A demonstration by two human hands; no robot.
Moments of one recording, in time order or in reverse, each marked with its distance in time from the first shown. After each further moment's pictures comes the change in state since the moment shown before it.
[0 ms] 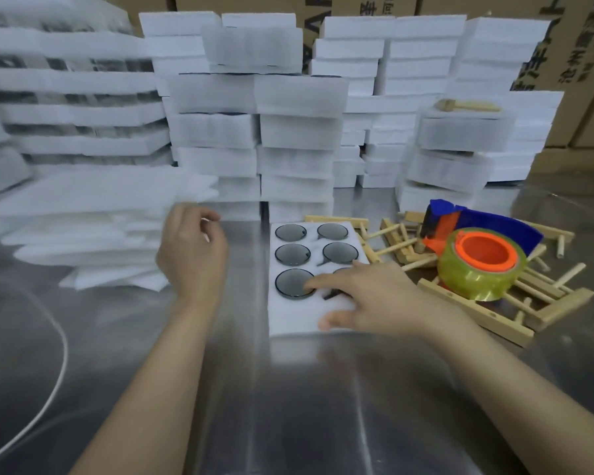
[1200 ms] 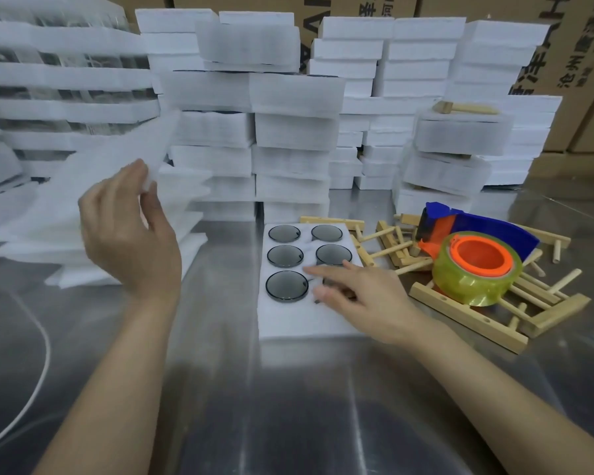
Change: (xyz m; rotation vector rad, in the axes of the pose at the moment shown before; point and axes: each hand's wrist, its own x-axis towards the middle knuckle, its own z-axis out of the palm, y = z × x) left_hand 0.026 -0.004 -0.028 0.061 0.401 0.271; right_hand -0.007 0.000 0.017 0.339 0.224 0.101
